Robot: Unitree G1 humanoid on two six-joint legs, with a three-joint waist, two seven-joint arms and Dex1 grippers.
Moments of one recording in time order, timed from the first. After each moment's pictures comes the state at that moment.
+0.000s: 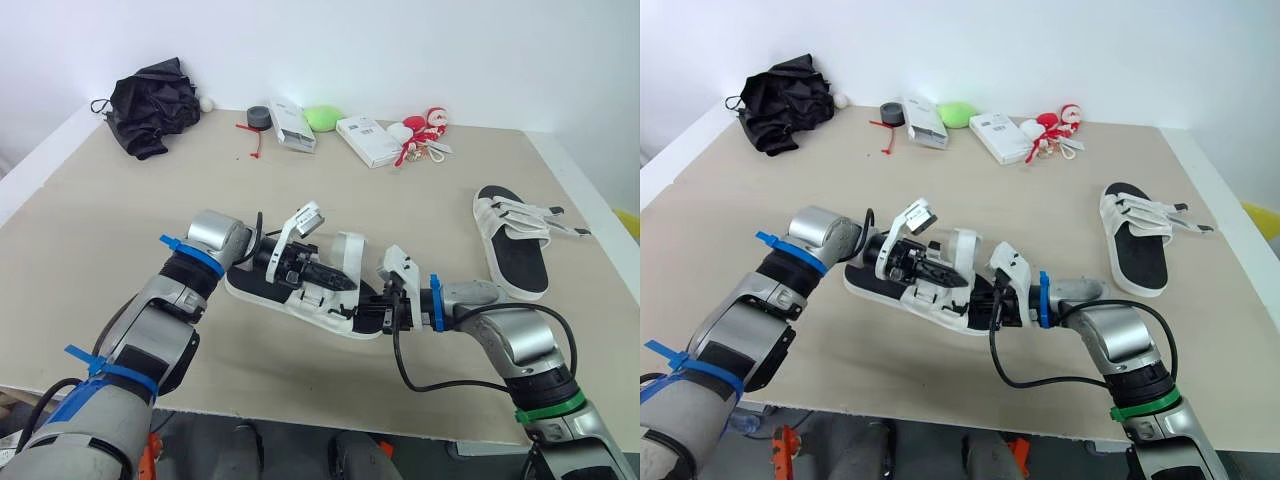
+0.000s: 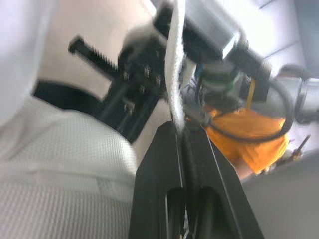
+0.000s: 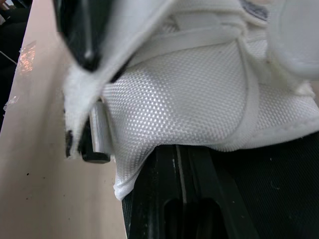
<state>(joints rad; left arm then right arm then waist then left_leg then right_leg) -1.13 0.31 -0.35 0.72 -0.56 1.11 -1.48 -0.44 -0.58 0.19 -0.16 0.39 0.78 1.02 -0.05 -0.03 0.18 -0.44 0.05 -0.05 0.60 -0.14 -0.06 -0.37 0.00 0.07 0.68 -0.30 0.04</state>
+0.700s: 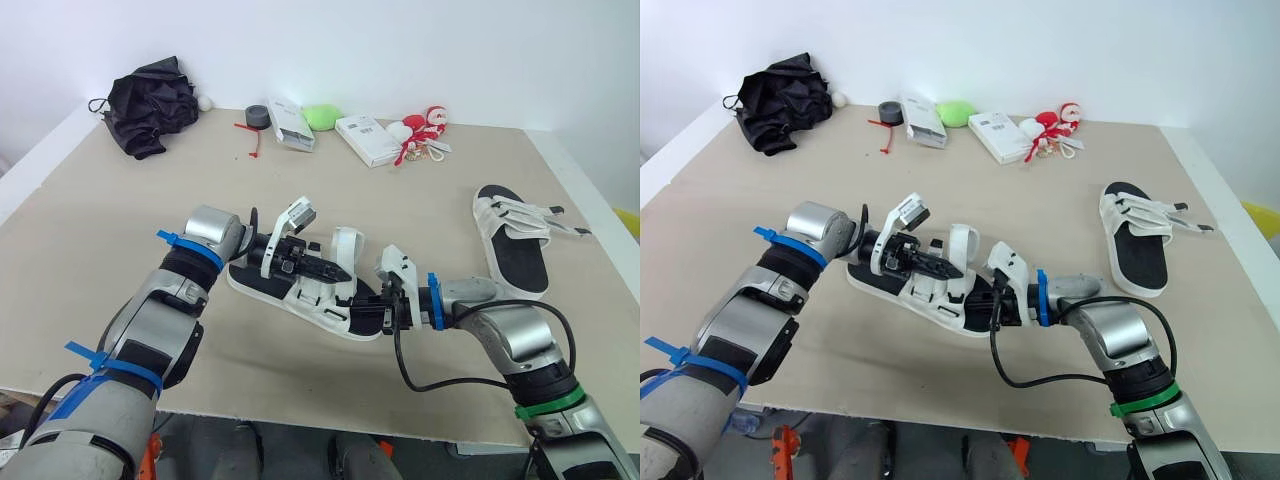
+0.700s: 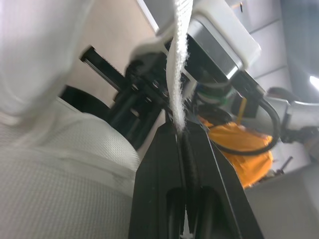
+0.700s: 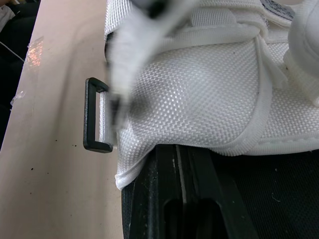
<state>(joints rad) -1.13 0.33 -0.36 0.75 -0.47 1.13 -1.56 -0.46 -0.59 0.21 -0.14 0.39 0.75 1.05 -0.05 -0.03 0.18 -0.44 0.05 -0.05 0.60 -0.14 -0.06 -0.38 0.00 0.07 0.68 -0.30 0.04</state>
